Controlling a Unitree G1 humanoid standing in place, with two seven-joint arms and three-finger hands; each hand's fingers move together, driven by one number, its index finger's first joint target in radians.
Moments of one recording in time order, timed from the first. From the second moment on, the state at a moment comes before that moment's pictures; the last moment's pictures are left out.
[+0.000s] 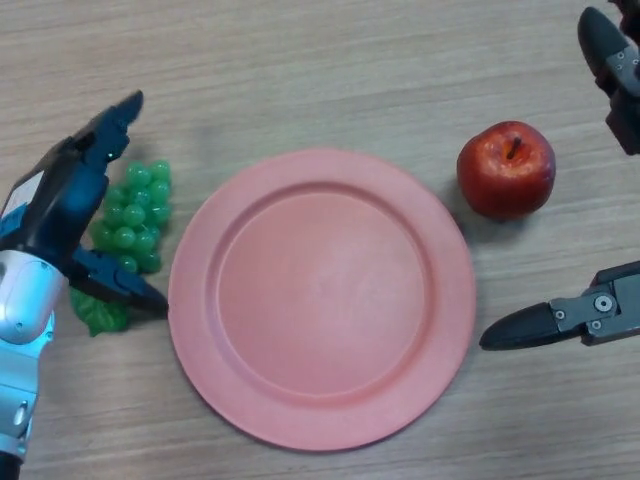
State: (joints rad) left arm -0.35 0.42 0.08 0.22 0.53 -0.09 -0.11; right arm -0.12 -0.25 -0.07 -0.99 0.04 0.59 0.14
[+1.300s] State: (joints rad) left arm -0.13 0.34 0.09 -0.81 0.35 0.25 -0.65; right arm -0.12 -0.26 -0.07 -0.99 0.04 0.60 0.13
